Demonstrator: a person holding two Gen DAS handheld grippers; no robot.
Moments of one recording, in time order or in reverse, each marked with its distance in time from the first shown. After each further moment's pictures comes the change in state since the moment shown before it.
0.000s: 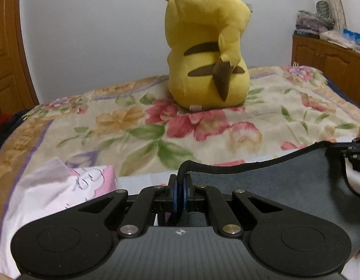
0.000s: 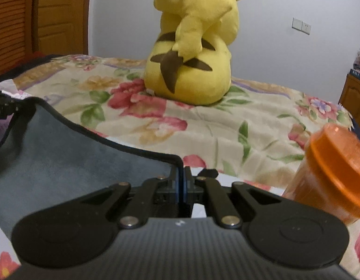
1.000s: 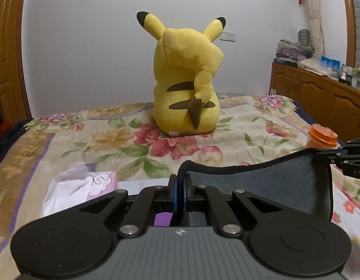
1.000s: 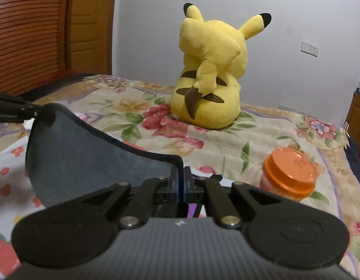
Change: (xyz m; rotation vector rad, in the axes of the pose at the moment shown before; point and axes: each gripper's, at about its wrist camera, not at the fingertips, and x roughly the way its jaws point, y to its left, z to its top) left arm -0.112 -0.001 0.000 -0.050 -0.122 -0.105; right arm -0.108 0.003 0.011 -0.041 -0.096 0.087
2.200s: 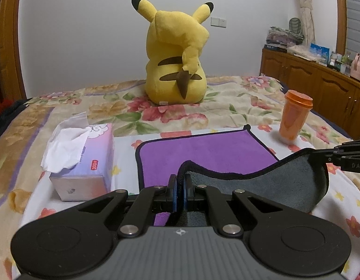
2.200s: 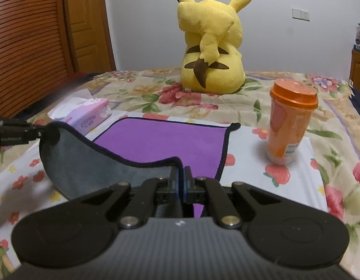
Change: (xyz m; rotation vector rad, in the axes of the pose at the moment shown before) left arm -0.056 -0.012 -0.067 0.007 0.073 -0.043; right arm -0.046 0.023 -0.062 0.164 0.052 0.072
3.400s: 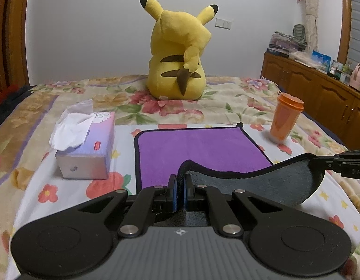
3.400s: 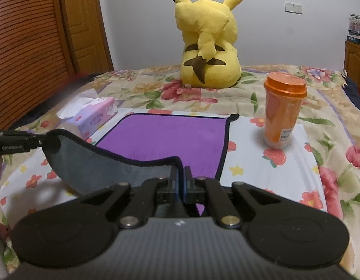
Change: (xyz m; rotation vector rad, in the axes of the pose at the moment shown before) left arm -0.031 -0.006 -0.014 -0.064 0.008 -0.014; right arm -0.029 0.010 -0.009 0.050 0.019 -0.006
